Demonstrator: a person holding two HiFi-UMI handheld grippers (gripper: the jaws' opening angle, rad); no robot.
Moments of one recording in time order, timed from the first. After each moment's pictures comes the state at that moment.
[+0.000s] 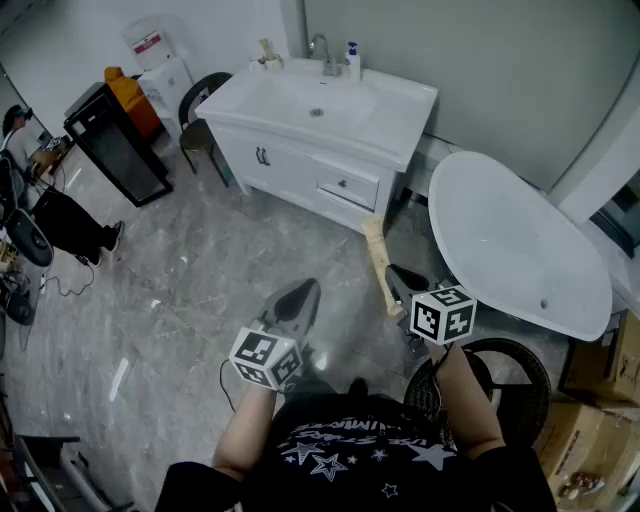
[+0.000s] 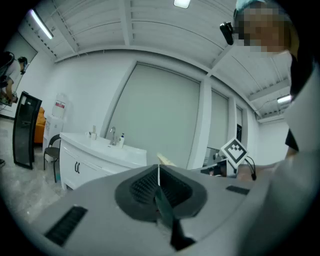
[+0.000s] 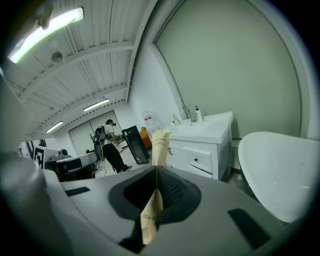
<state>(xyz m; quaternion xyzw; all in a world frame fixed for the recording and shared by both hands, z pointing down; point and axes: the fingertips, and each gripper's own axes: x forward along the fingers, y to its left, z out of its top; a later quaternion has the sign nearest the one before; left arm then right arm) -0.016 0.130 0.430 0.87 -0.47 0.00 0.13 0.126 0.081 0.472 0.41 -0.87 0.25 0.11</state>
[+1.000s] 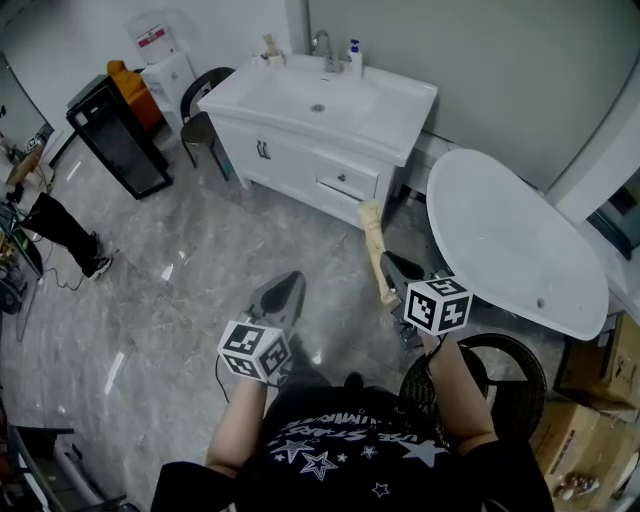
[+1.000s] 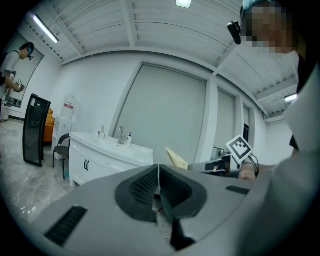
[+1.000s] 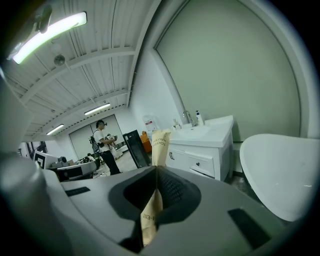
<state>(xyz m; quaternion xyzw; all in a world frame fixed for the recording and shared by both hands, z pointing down) -0.046 0.146 0.430 0.85 -0.51 0.01 0.14 0.114 0.085 0.454 0.41 -0.88 0.24 0.08</state>
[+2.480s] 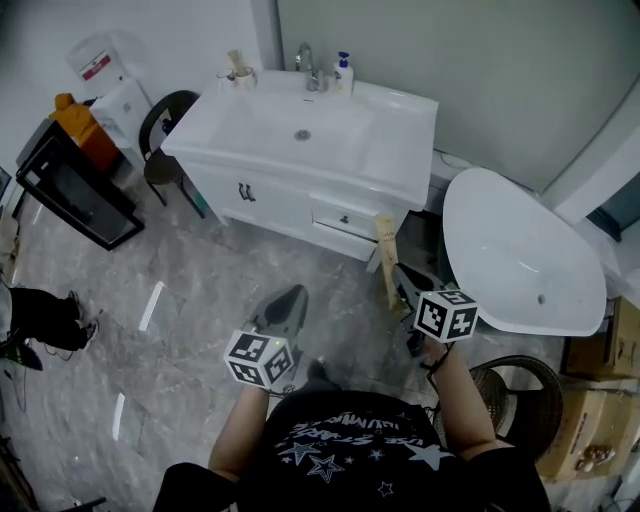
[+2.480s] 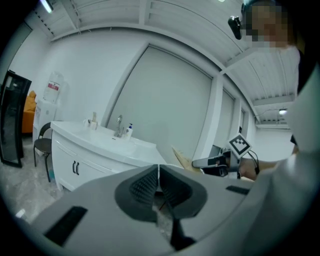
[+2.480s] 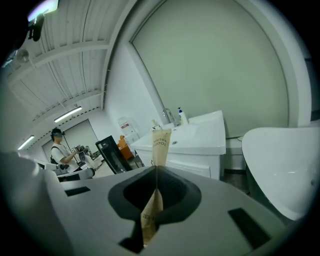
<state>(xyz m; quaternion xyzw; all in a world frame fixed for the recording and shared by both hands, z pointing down) -0.140 -0.086 0.470 0.89 -0.42 0.04 0.18 0.055 -0.117 0.483 0.51 -0.80 0.29 0.06</state>
